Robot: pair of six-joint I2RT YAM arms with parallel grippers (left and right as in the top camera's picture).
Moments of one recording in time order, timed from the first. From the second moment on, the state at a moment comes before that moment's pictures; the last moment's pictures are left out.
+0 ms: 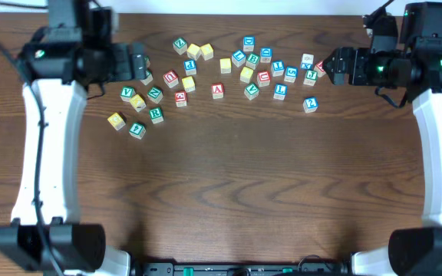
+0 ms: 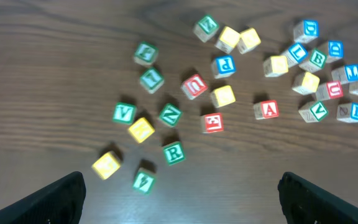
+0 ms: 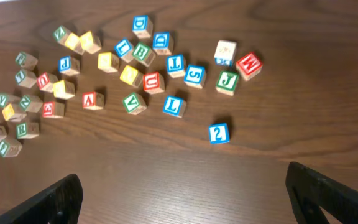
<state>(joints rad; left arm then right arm) -0.01 1.70 1.81 -1.11 0.13 -0.07 -0.05 1.65 1.72 -1.04 -0.34 0.01</state>
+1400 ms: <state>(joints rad) -0.29 2.17 1.82 -0.79 -0.15 -0.53 -0.04 1.69 1.72 -1.04 -0.42 0.01</state>
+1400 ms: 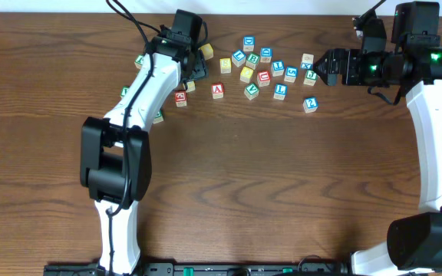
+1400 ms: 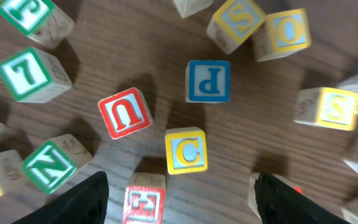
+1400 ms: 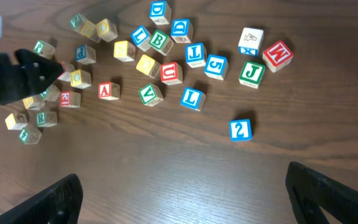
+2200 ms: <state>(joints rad) -0.29 2.29 1.82 -0.68 -0.17 -0.57 -0.04 1.69 1.72 -1.06 -0.42 0.01</state>
